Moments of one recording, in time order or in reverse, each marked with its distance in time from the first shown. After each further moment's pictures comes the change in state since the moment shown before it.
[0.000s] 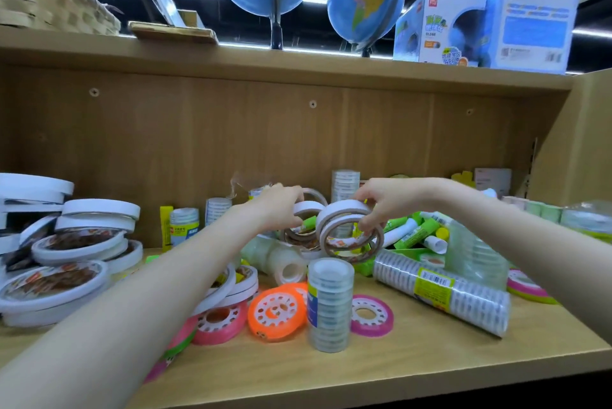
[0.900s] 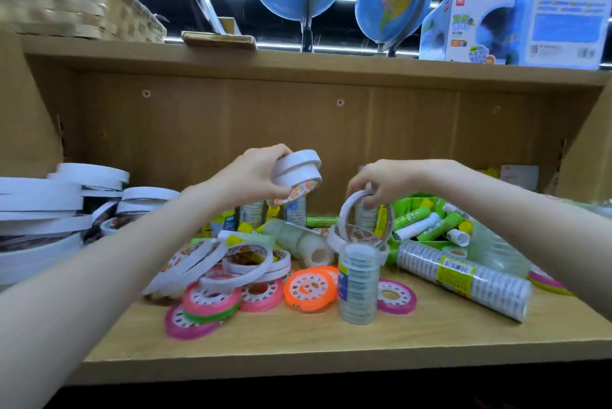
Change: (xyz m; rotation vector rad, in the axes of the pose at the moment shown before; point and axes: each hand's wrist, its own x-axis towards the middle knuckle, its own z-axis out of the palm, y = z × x) left_hand -0.080 -0.031 -0.064 -0.229 0.283 0.086; right_hand 0.006 -0.045 -0.011 -0.368 0.054 -0.097
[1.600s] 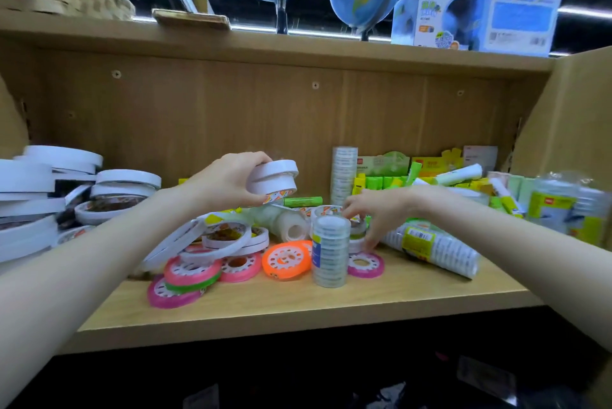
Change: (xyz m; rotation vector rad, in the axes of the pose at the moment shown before) left_hand -0.031 0.005 0.014 0.072 -0.076 0.021; right_hand -0.037 -0.003 0.056 0.060 -0.244 -0.035
